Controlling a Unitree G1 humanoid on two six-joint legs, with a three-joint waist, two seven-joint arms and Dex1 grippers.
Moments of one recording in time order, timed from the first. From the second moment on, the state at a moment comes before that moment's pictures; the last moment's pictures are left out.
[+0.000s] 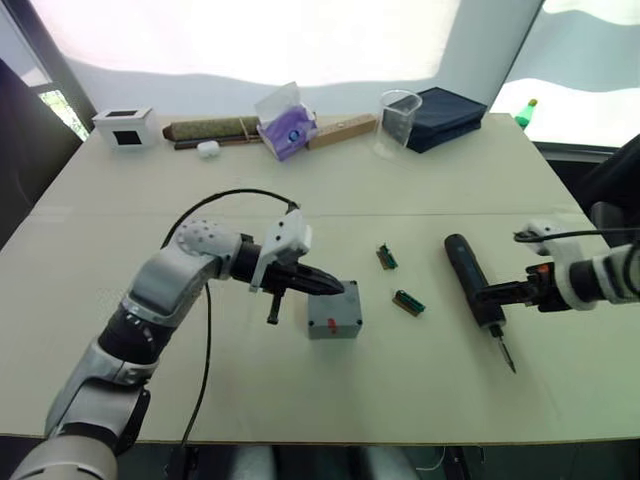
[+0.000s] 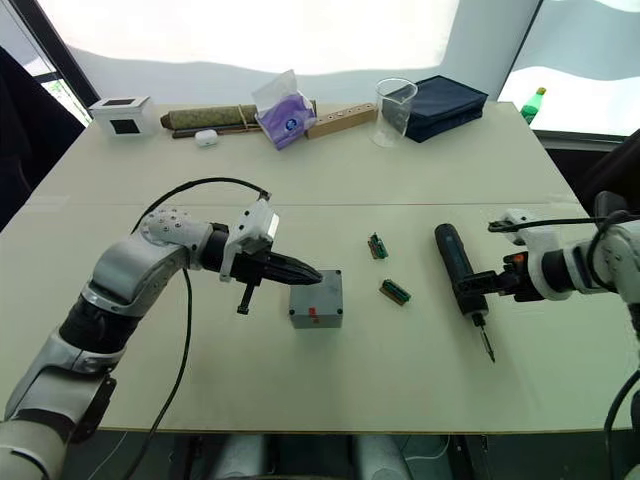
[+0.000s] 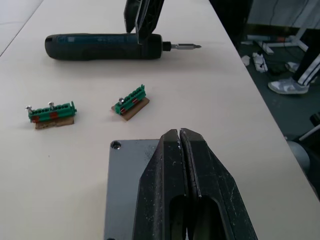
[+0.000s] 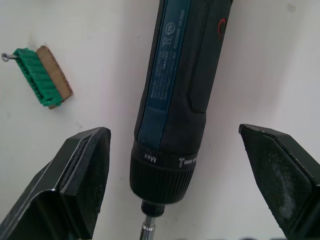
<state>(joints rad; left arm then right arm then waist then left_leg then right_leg) -0.67 0.59 -0.28 -0.14 -0.42 0.58 -1.25 -0.67 -1.13 0.13 0.13 0.66 1.49 0.79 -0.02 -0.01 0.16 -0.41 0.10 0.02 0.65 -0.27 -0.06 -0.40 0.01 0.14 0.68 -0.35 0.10</state>
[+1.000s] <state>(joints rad) -0.58 0.58 -0.25 -0.19 -0.43 0.60 -1.13 -0.87 -1.05 0.51 0.27 0.28 1.25 1.13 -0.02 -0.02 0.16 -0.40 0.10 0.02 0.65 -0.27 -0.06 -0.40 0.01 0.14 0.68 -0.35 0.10</state>
